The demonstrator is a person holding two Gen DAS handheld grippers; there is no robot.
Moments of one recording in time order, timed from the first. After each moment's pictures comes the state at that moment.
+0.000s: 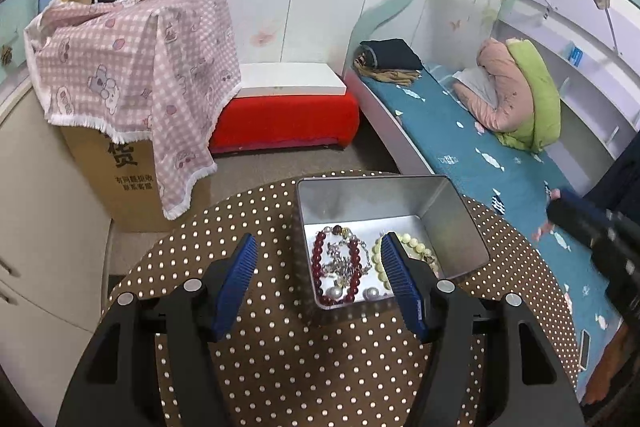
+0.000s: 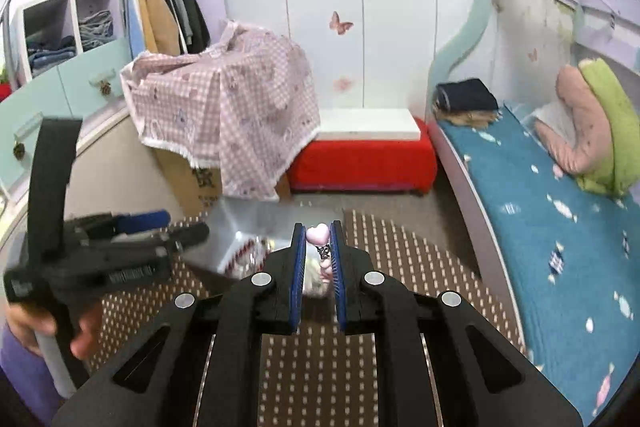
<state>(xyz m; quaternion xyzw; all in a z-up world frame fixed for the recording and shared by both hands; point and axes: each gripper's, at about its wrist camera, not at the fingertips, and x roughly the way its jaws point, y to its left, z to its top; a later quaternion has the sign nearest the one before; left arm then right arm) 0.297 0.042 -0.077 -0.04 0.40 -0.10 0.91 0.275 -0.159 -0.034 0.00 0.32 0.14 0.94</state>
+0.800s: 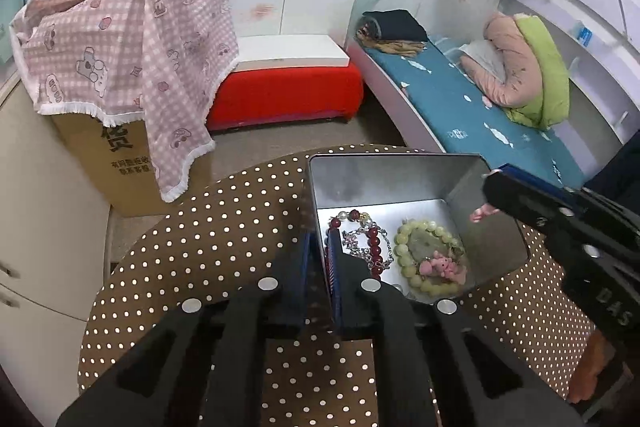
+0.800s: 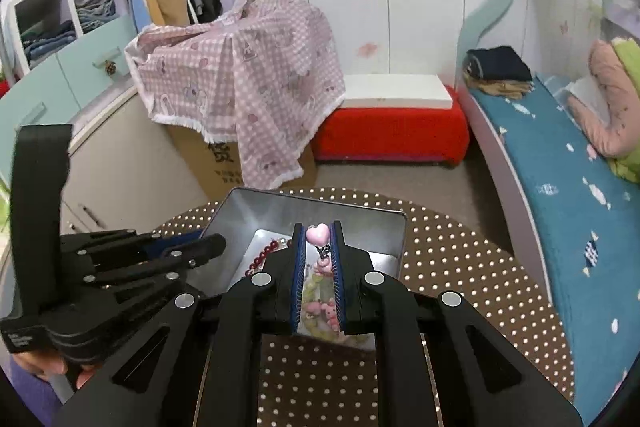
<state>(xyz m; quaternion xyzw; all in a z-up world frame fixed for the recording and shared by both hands) 0.322 0.036 -0.104 -0.03 0.45 -0.10 0.89 0.330 -0.129 -0.077 0.02 0.38 0.18 0.91</state>
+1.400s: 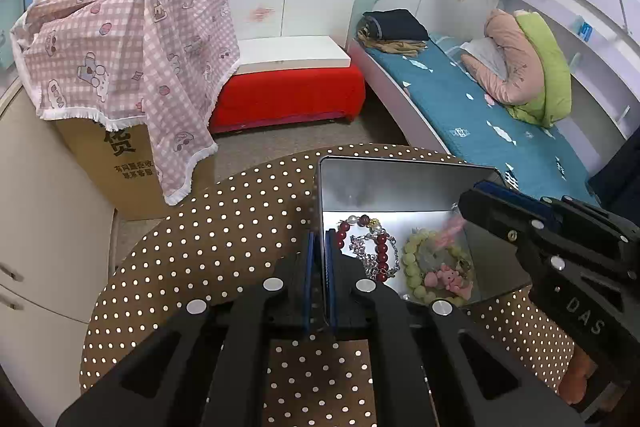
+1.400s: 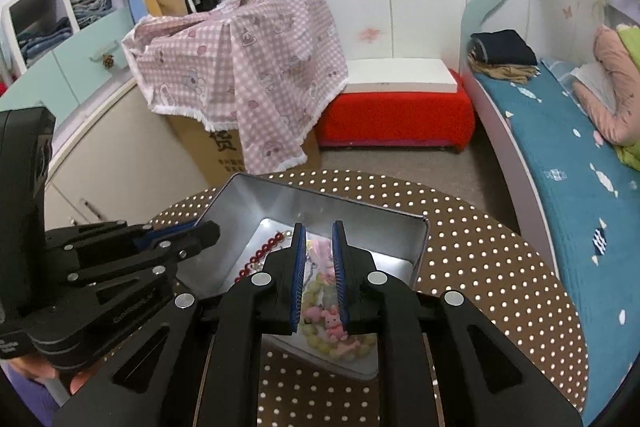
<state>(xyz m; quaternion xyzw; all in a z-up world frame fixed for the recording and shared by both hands) 0.321 0.033 -0.105 -0.02 0.44 -0.10 0.89 0.334 -0.124 -0.092 0.02 0.41 0.18 0.89</state>
